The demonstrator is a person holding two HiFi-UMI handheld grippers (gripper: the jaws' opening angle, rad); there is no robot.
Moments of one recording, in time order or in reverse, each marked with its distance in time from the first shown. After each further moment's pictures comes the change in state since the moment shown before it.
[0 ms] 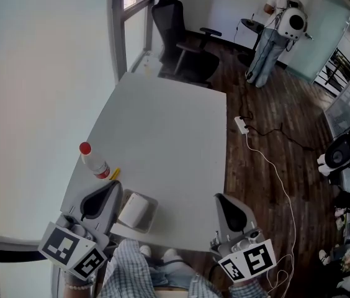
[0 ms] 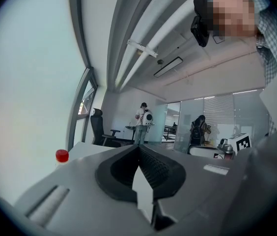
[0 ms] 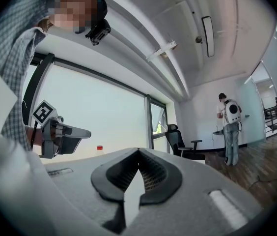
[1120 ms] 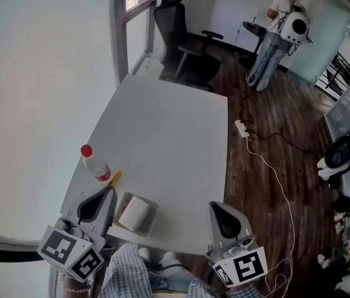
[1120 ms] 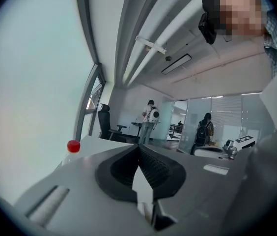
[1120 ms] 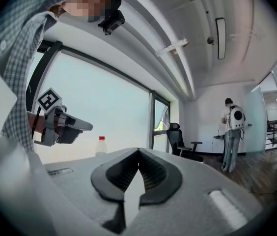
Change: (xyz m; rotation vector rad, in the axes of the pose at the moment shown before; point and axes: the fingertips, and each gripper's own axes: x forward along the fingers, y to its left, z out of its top) left arm -0.008 0.020 -0.017 -0.053 0.048 0.068; right arm 0.004 0.013 -0.018 -0.113 0.058 0.014
